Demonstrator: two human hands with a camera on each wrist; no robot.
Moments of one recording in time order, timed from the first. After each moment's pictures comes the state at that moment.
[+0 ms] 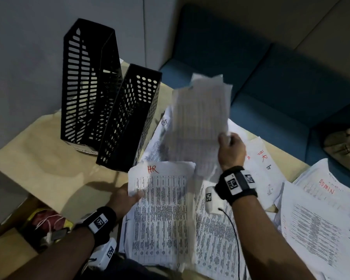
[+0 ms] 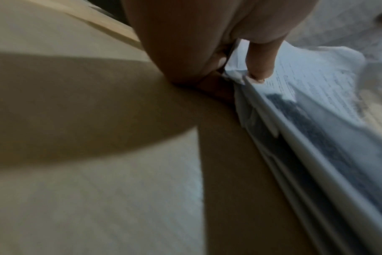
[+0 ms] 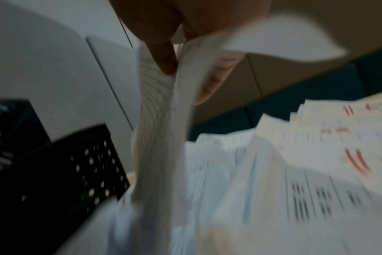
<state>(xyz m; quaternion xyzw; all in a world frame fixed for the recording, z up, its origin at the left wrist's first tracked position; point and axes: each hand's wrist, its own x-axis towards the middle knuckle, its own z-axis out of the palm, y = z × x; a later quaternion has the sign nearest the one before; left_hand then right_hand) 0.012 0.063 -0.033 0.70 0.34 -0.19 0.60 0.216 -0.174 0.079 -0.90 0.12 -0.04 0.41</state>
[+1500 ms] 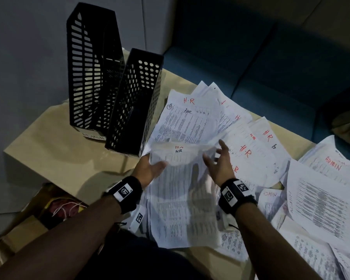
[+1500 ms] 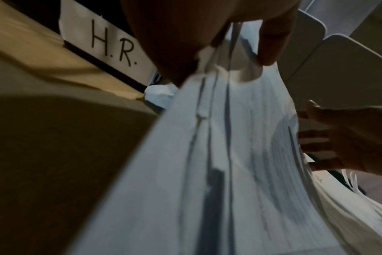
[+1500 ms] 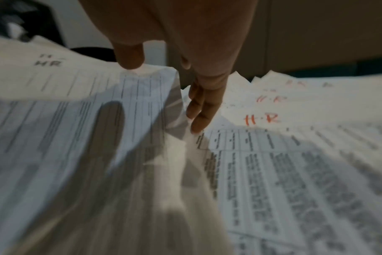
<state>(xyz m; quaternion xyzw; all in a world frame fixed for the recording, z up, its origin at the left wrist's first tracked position) 0.049 0.026 0.015 0.65 0.26 -0.11 0.70 0.128 -0.194 0.022 -0.85 0.08 0.20 0.49</state>
